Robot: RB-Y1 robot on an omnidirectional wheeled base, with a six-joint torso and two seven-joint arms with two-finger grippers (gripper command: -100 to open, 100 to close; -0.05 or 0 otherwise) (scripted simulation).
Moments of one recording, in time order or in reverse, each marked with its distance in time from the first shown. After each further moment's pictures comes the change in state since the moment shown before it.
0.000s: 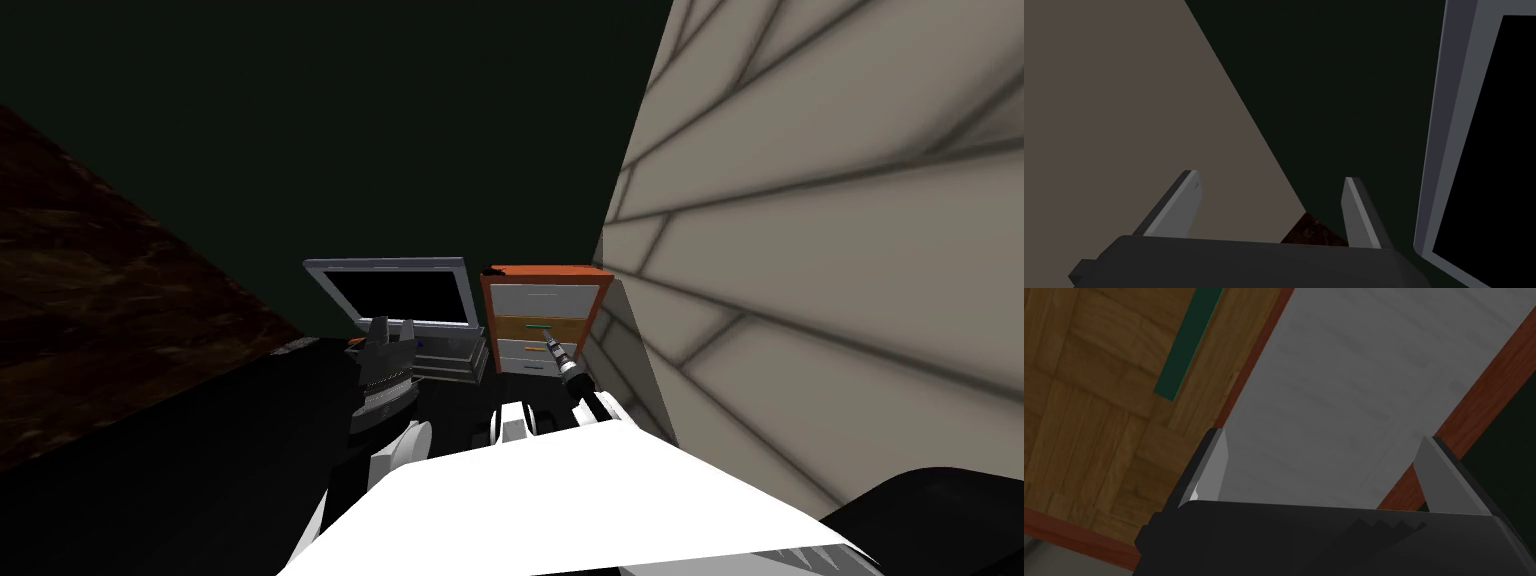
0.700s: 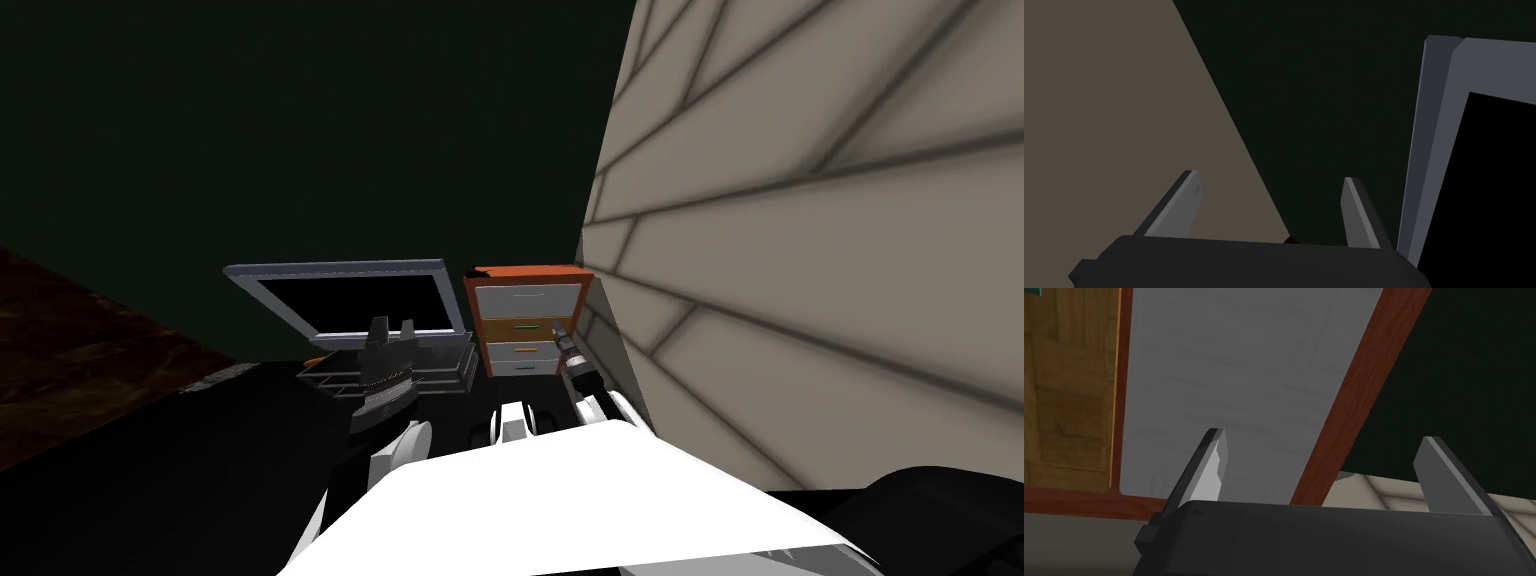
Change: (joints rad) left arm 0.000 0.000 0.000 0.000 0.000 0.000 0.000; right arm 0.036 0.037 -0.049 -0.123 -0.120 -0.154 -0.035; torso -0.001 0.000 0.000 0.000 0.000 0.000
